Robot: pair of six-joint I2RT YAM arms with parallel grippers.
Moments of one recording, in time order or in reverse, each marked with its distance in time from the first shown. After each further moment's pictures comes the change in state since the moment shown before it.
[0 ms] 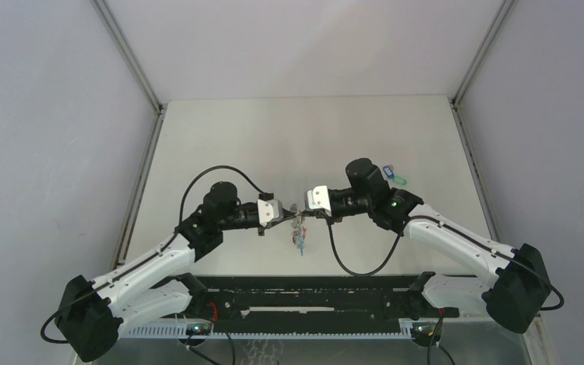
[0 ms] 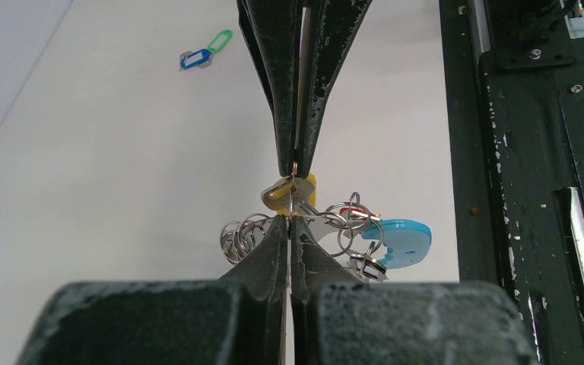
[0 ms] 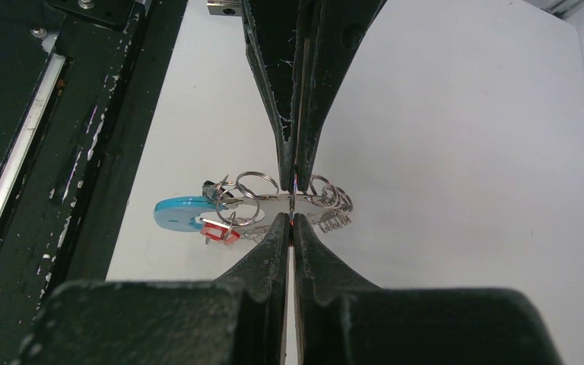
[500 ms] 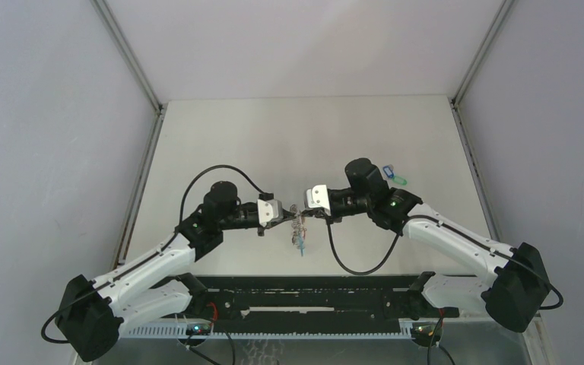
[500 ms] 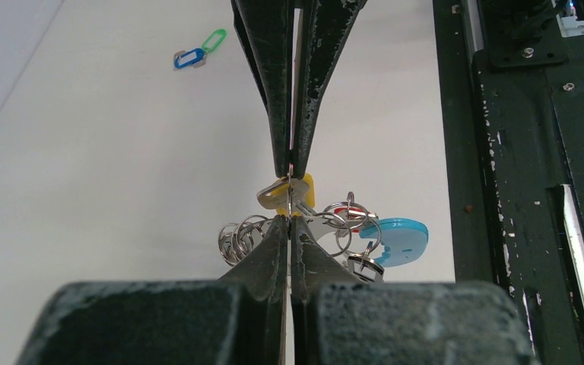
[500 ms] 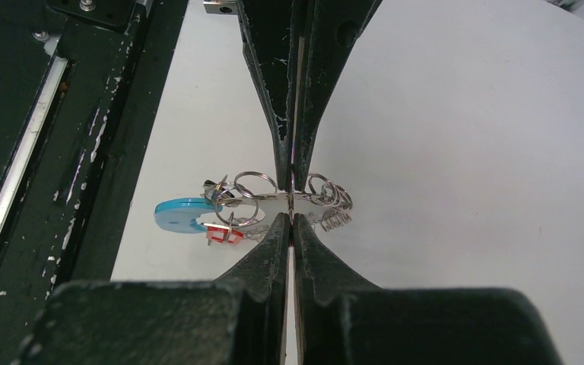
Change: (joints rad) left arm 0.002 0.005 0.000 -0.003 0.016 0.000; right arm 0.000 0.006 0.000 0.003 0.002 0.015
